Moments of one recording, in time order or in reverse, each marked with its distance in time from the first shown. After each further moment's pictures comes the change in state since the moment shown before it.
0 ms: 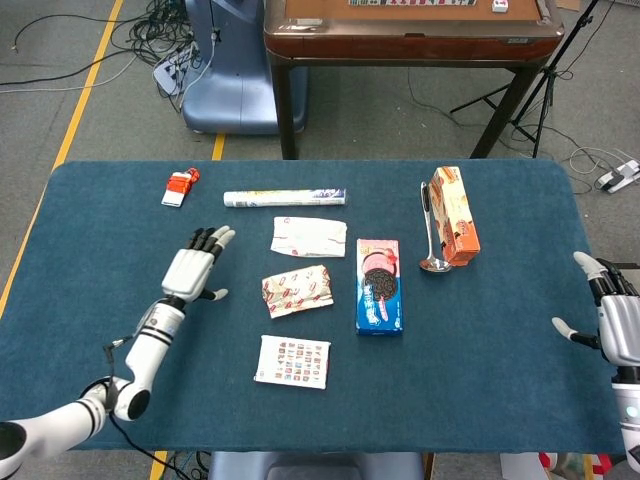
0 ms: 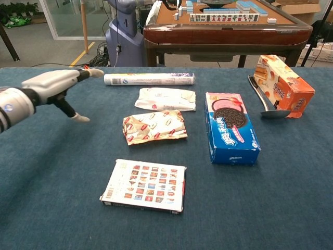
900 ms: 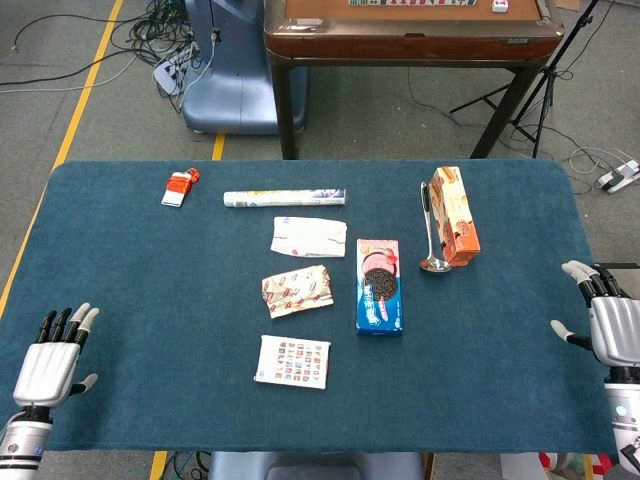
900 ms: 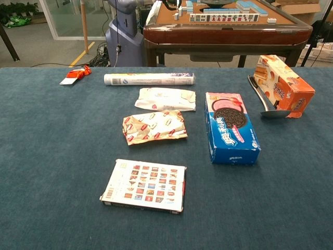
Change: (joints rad) left arm 0.501 0.427 0.284 -0.478 0.060 0.460 0.297; right arm 0.005 -0.013 -0.005 -0.022 0.025 -0.015 -0.142
